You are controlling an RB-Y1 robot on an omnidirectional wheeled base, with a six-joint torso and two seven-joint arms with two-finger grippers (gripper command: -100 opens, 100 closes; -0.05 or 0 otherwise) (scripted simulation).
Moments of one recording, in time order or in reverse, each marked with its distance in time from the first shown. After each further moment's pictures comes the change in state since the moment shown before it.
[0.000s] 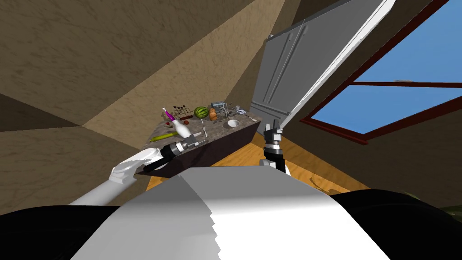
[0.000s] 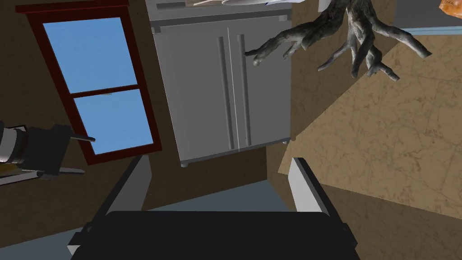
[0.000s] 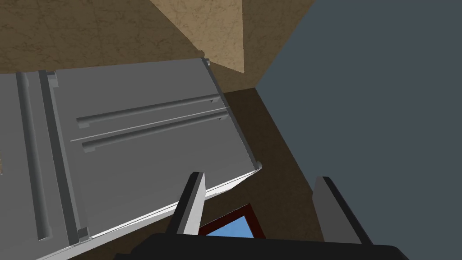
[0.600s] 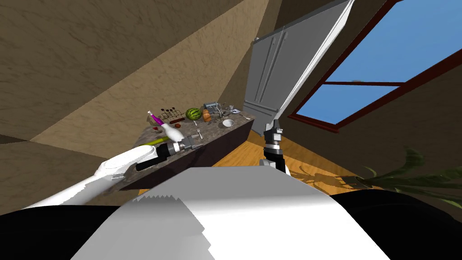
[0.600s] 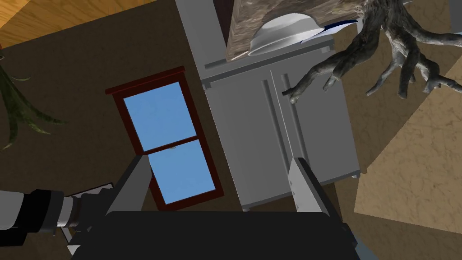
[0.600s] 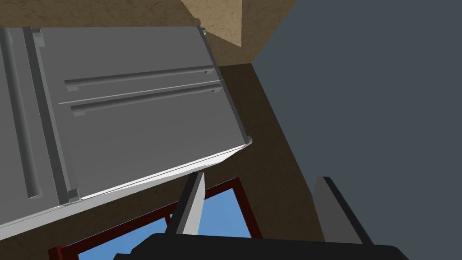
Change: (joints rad) left arm 0.004 0.165 -0.012 0.054 -0.097 -0.008 -0.059; right arm 0.000 0.000 0.000 0.000 0.000 0.000 0.000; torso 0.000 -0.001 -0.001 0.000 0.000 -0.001
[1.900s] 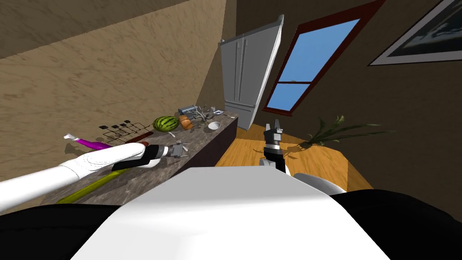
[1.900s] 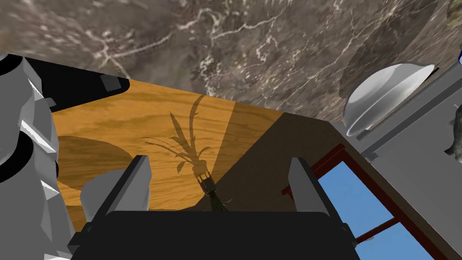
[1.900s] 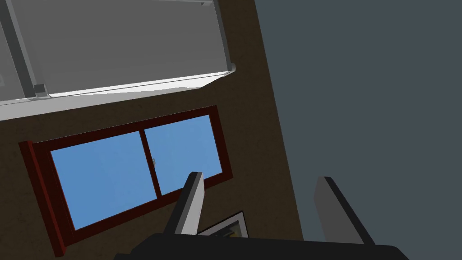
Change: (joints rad) left arm 0.046 0.347 -0.100 0.154 -0.274 -0.014 -0.189; right arm 0.000 0.000 0.000 0.000 0.000 0.000 0.000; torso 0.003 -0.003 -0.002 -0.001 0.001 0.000
